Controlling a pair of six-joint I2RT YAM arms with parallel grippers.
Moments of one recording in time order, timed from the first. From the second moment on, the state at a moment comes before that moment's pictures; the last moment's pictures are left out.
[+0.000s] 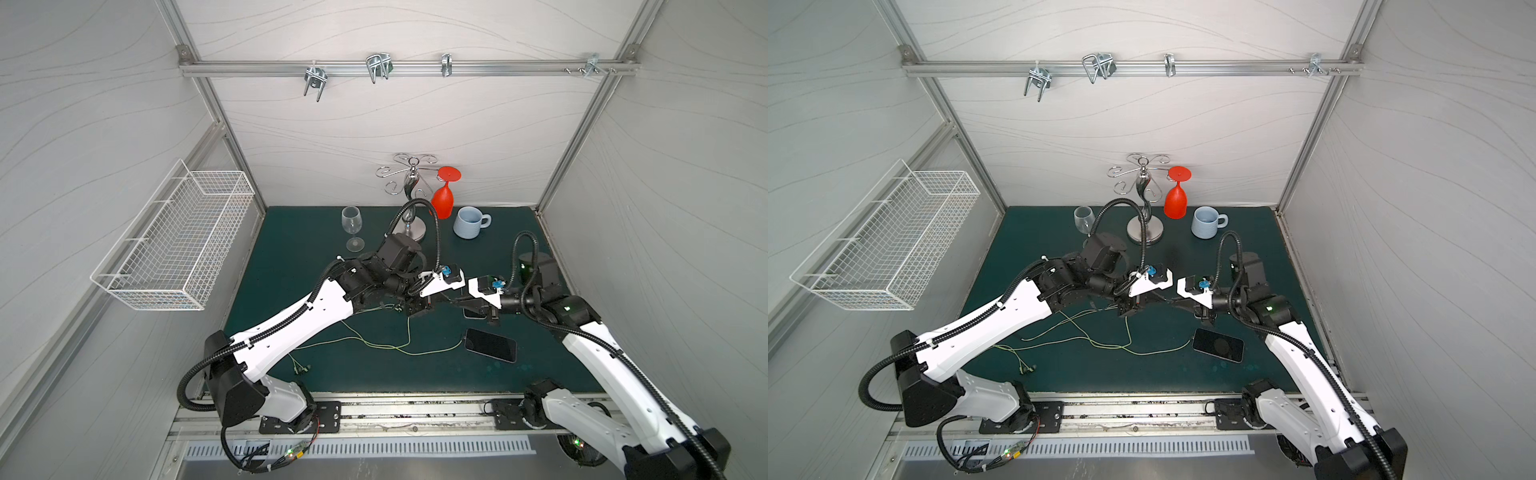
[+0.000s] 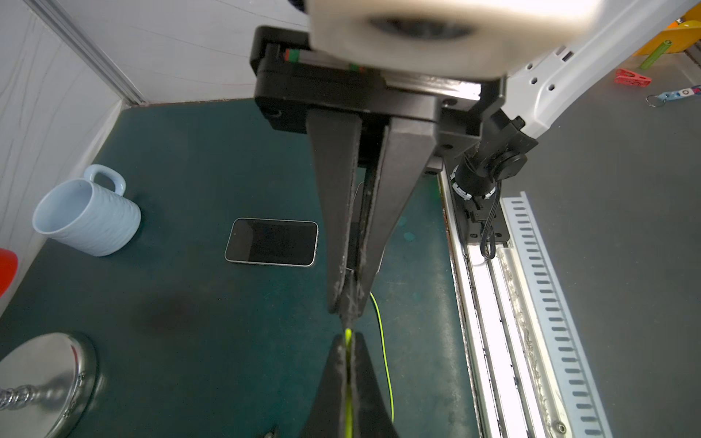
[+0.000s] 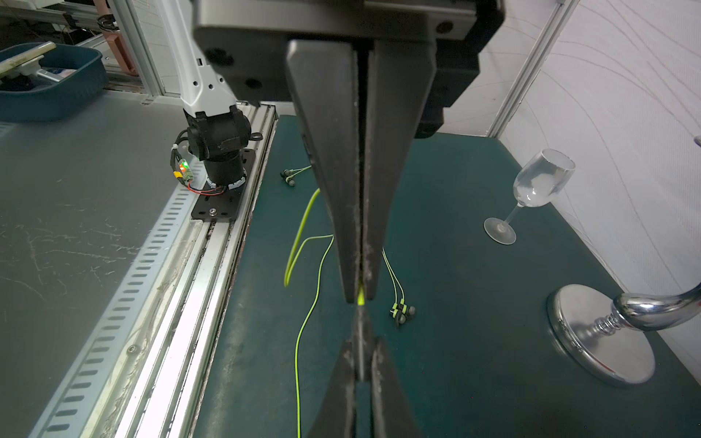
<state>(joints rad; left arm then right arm) -0.86 1.41 1.38 -0.69 0.50 0.50 0.39 0.92 0.85 -0.56 -1.01 -0.78</state>
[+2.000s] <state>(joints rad) -0.90 1.37 1.33 -0.53 0.52 0.45 0.33 0.92 0.87 -0.52 -1.19 -0.70</state>
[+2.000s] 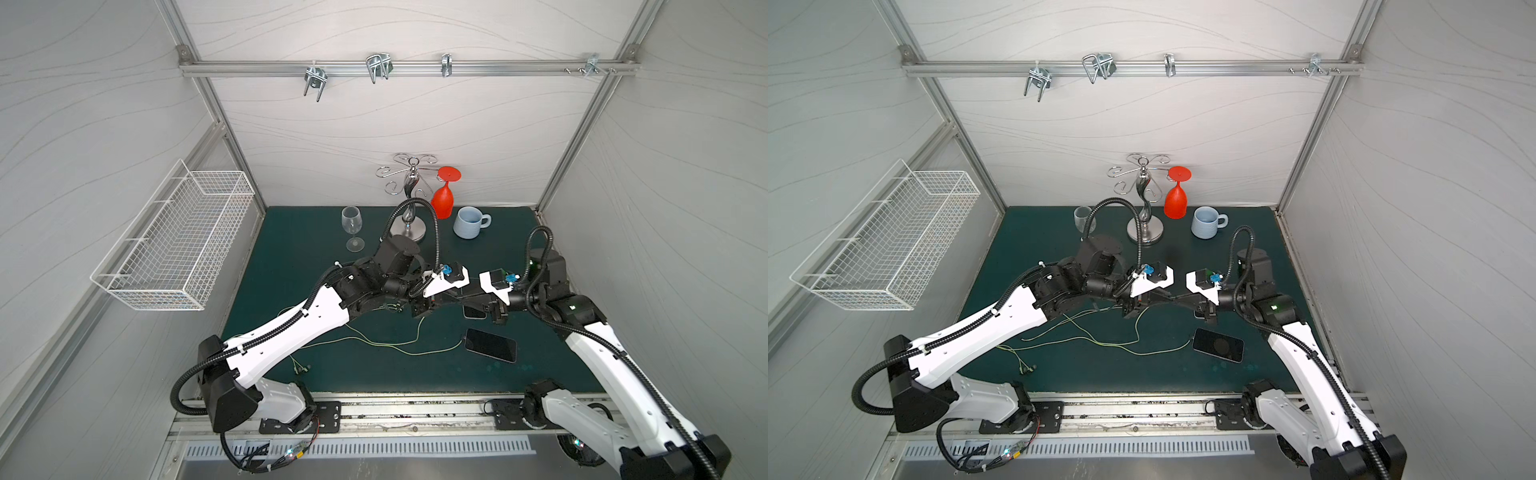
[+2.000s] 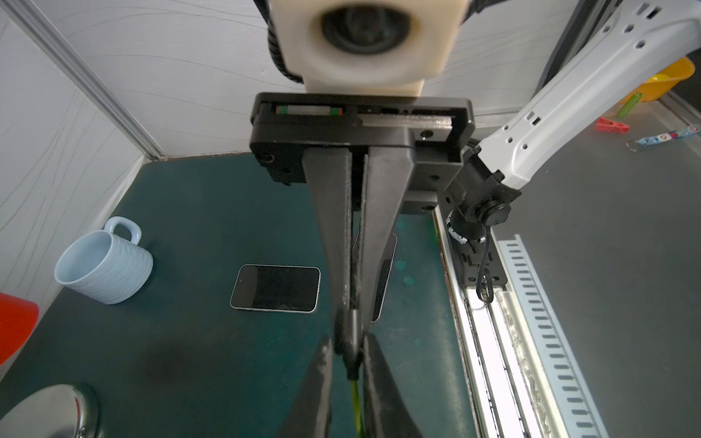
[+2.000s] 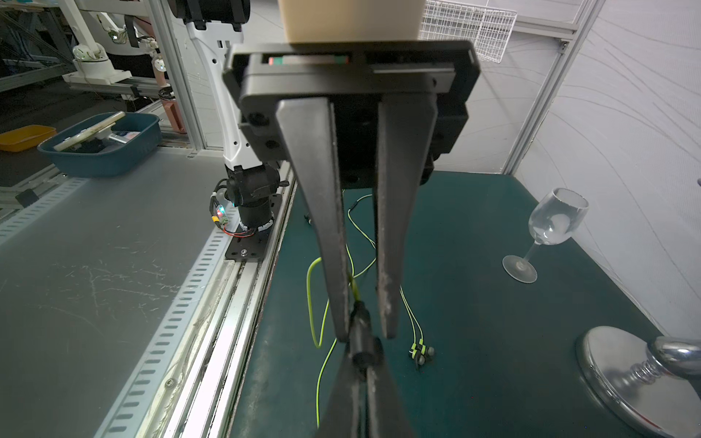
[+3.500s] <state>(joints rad) -0.75 1.30 0.96 -0.12 0.13 -0.27 0.19 1.36 0.89 -0.57 -0.26 0.37</state>
